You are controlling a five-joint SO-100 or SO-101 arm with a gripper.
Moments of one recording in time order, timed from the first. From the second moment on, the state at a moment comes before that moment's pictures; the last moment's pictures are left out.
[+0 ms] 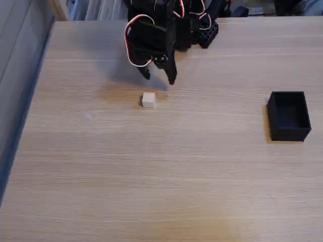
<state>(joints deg) 28.4 117.2 127.4 72.9 -99.9</state>
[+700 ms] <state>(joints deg) 33.2 103.4 119.7 68.2 -103.2</state>
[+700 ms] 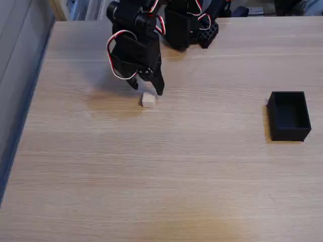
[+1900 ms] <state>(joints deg) 30.8 97.5 117.0 67.3 -101.2</state>
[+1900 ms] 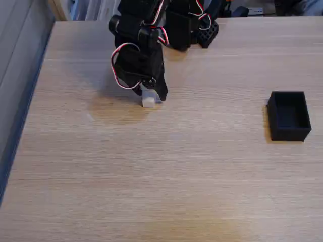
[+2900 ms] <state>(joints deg) 30.0 96.3 117.0 67.8 -105.7</state>
